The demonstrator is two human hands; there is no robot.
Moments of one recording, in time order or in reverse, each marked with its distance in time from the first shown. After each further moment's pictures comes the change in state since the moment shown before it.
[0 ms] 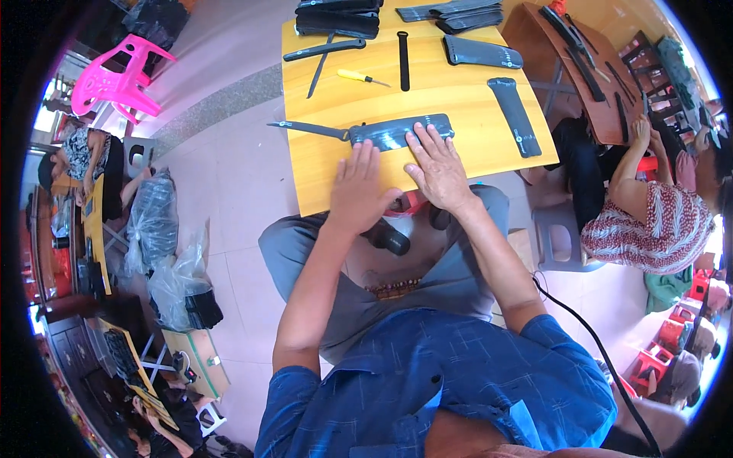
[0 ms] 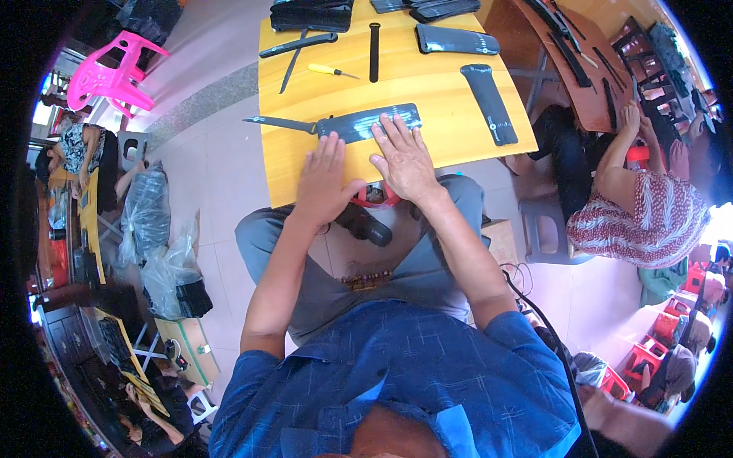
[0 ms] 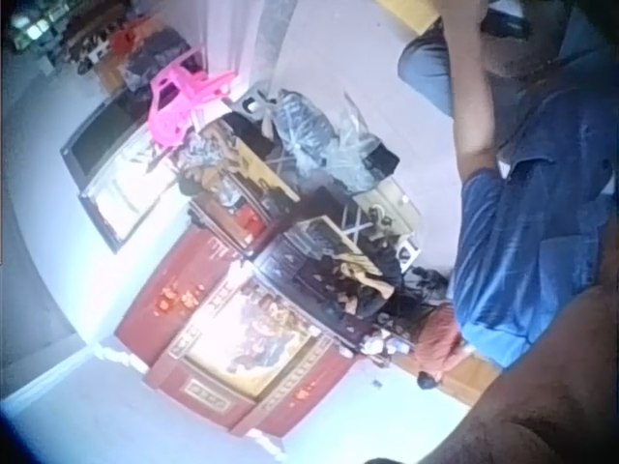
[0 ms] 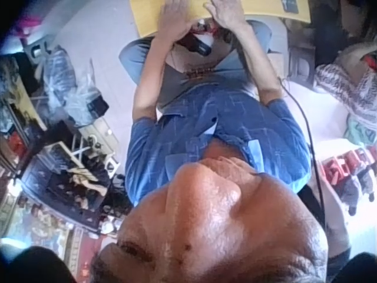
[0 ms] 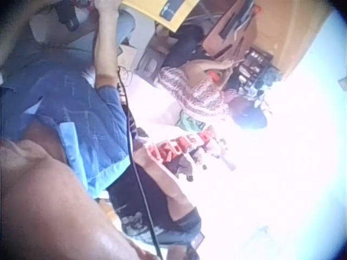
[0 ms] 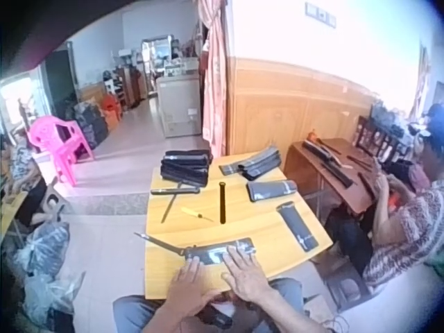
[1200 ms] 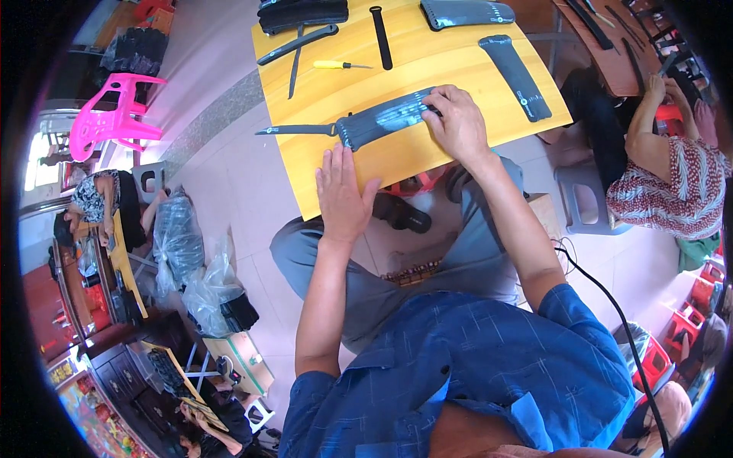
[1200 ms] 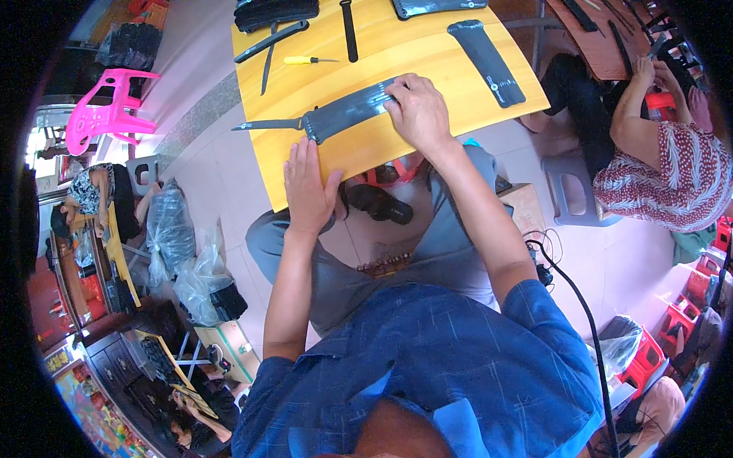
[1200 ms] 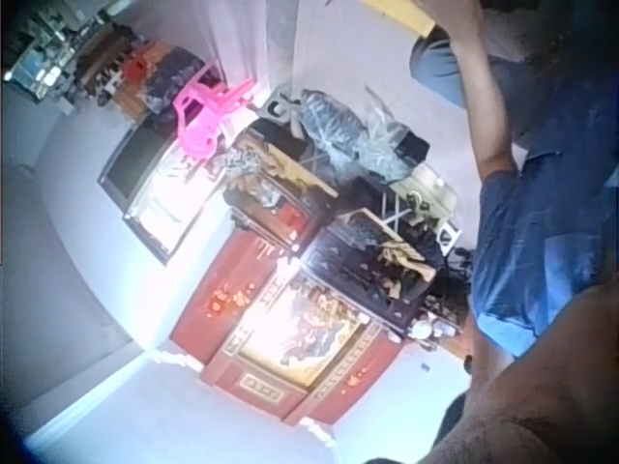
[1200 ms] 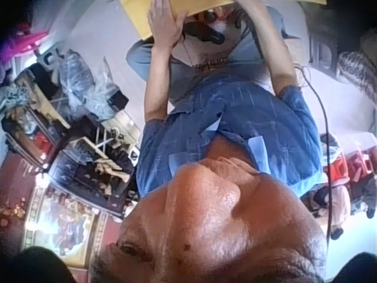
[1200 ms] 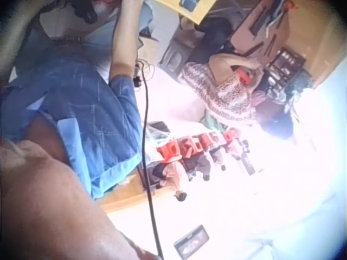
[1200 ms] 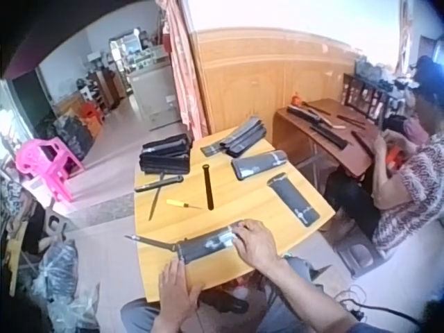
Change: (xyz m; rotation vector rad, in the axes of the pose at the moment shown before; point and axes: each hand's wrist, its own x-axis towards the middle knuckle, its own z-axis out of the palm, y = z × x) left_hand -0.018 -0.015 0.000 0.027 0.132 -0.054; right_hand 0.030 0.036 -0.020 0.200 0.356 0.161
